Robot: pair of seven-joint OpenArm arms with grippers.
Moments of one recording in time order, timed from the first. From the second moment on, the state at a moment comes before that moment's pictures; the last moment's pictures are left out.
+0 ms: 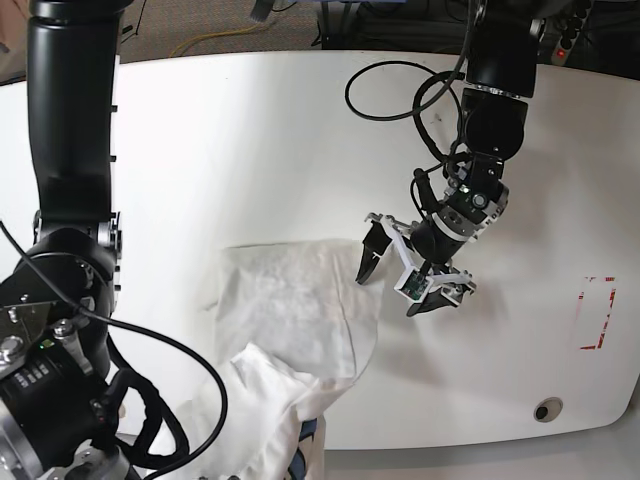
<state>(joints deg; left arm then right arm) -9.2 -8.3 10.1 84.8 1.1 -25.3 17.4 70.5 15.4 -14.7 111.0 9.7 41.2 -63.1</state>
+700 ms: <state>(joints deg) -15.4 -7.8 18.1 67.8 1.1 -30.4 17.8 68.8 15.6 -14.6 111.0 9.7 41.2 -63.1</state>
